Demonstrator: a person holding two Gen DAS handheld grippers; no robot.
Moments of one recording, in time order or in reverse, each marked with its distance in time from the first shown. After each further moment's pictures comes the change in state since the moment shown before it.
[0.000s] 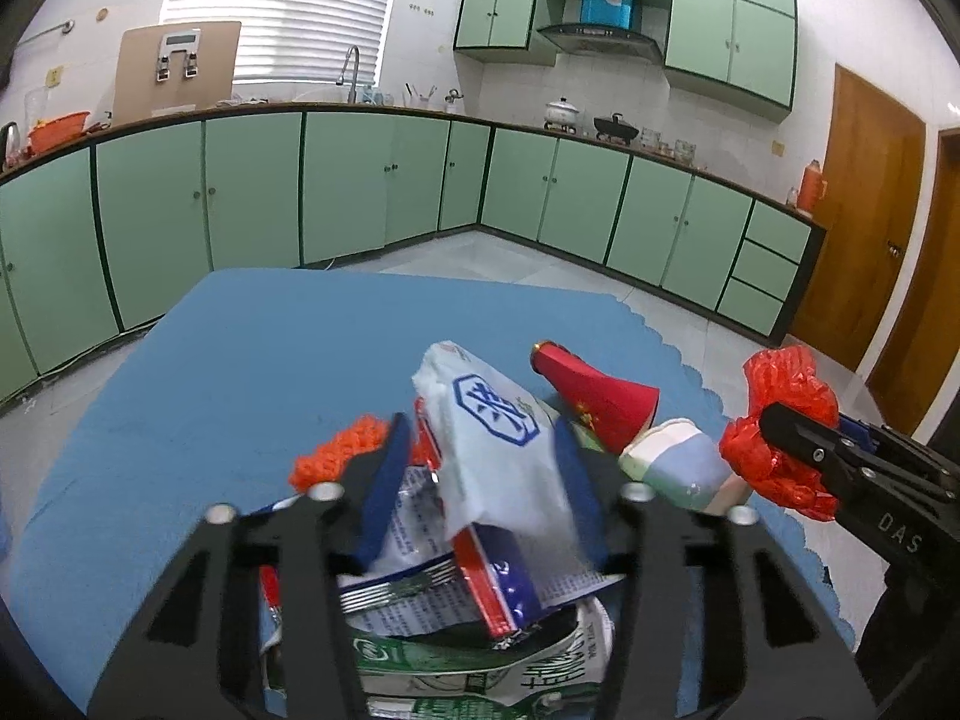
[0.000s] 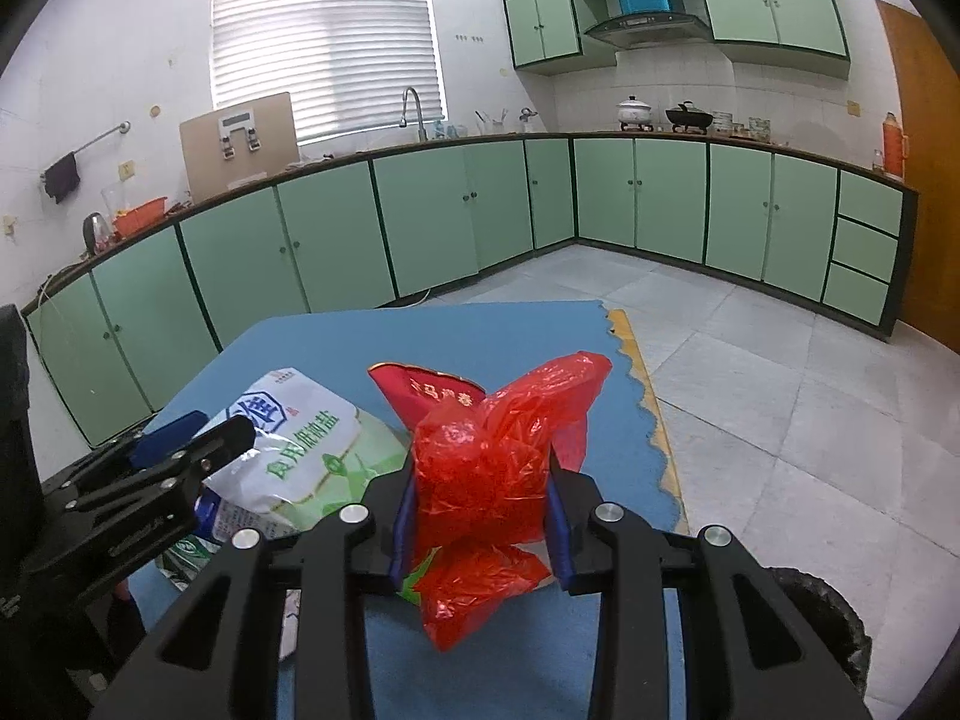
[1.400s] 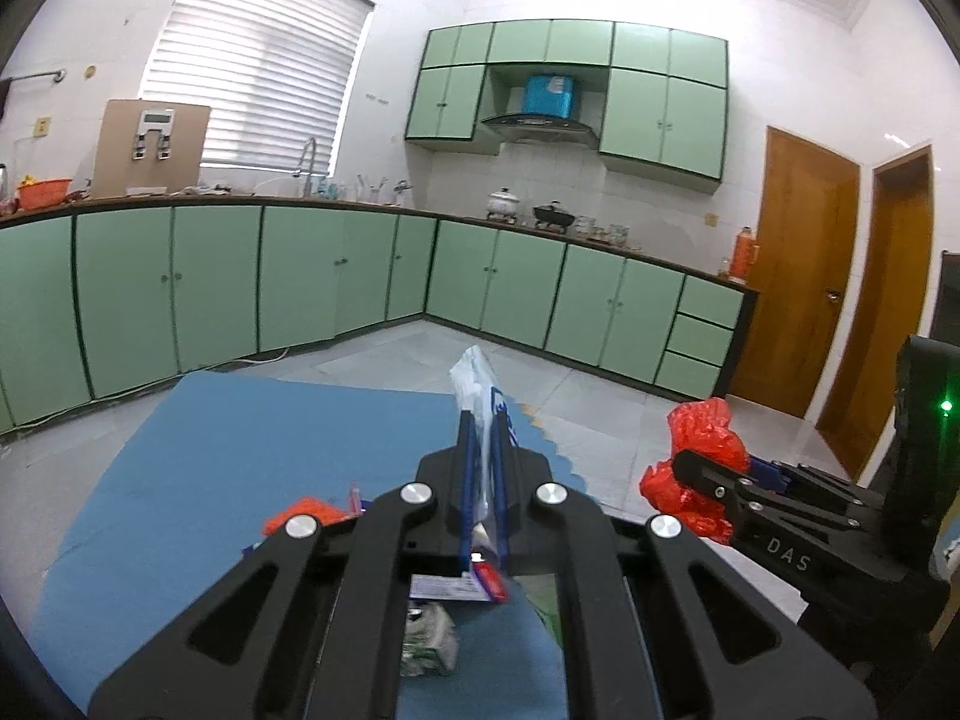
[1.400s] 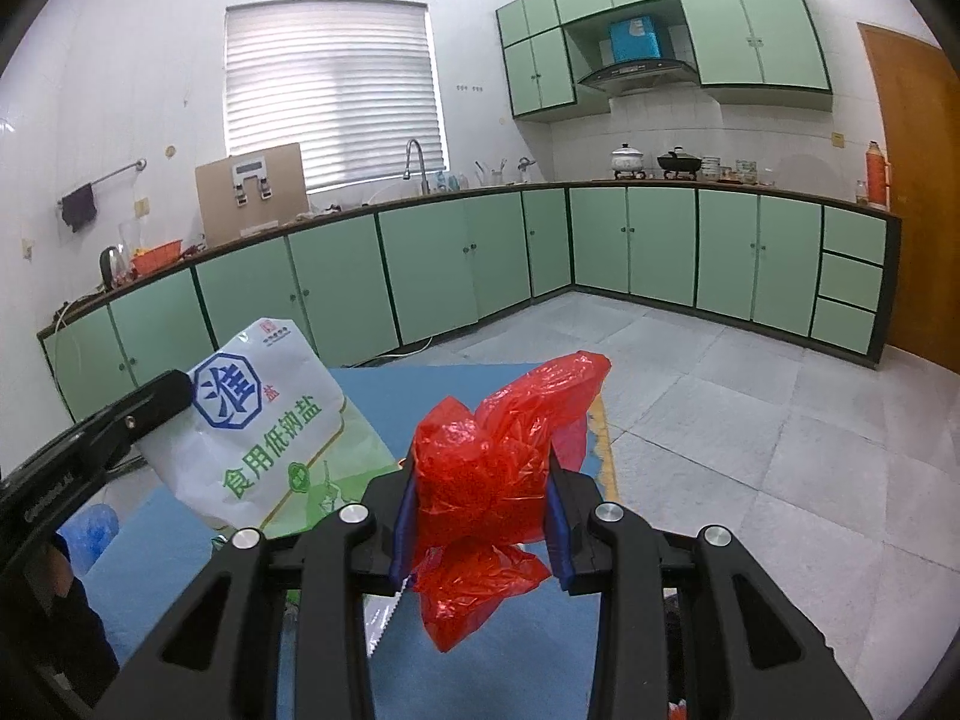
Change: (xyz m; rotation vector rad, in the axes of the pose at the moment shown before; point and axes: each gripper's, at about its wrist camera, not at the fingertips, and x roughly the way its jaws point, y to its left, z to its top) left arm -0.128 -0.058 0.016 0.027 -0.224 -0.143; right arm -0.100 -0.019 0.012 0.004 -0.128 -0.002
